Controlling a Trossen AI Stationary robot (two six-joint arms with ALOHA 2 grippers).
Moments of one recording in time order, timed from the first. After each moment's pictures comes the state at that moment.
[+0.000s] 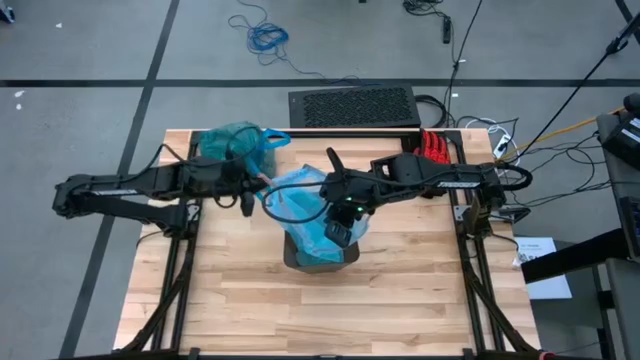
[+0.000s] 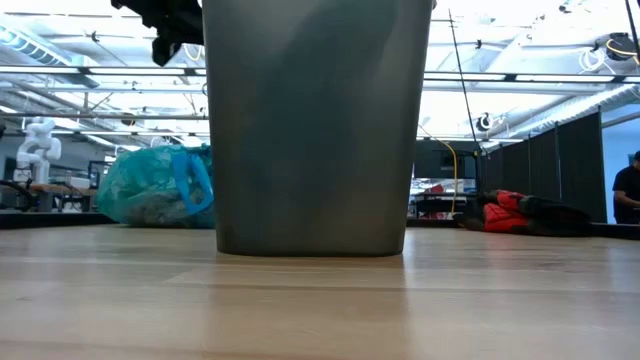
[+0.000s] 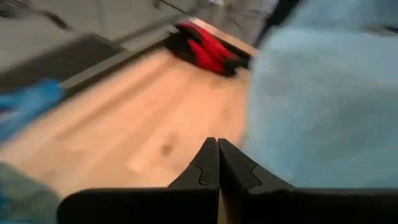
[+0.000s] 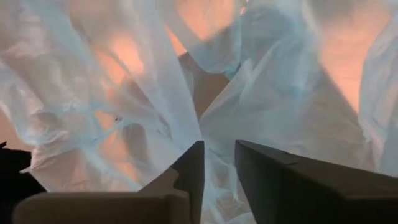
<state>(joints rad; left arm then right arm) 0.08 0.82 0.80 -0.39 -0.19 -0.41 0.14 1.87 2.22 -1.27 0.02 0.56</state>
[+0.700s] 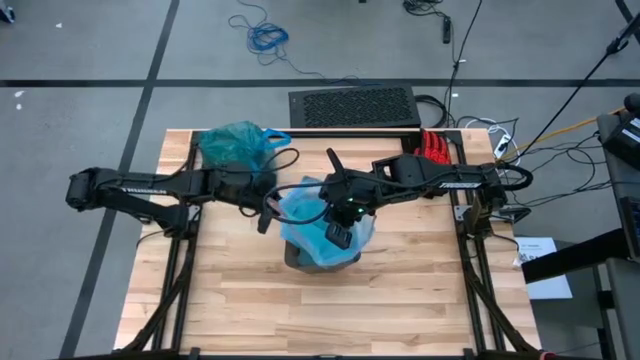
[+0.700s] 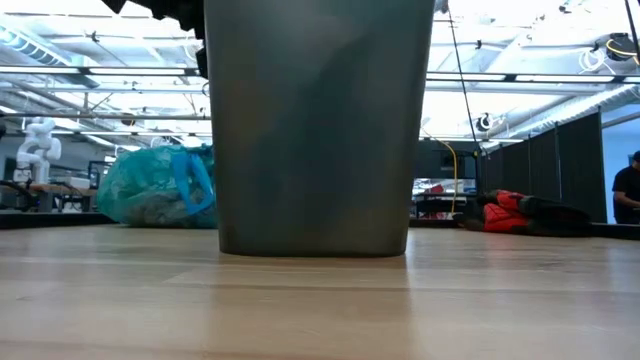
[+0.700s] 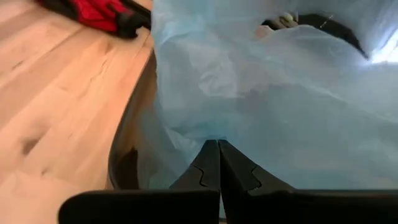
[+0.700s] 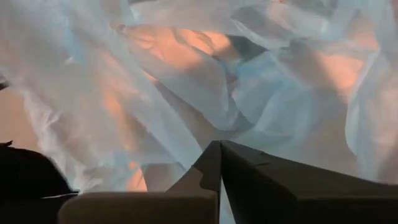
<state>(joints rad) 0.08 1.06 0.80 -0.12 0.23 -0.49 0.14 1.87 2.22 -1.24 0.02 0.53</state>
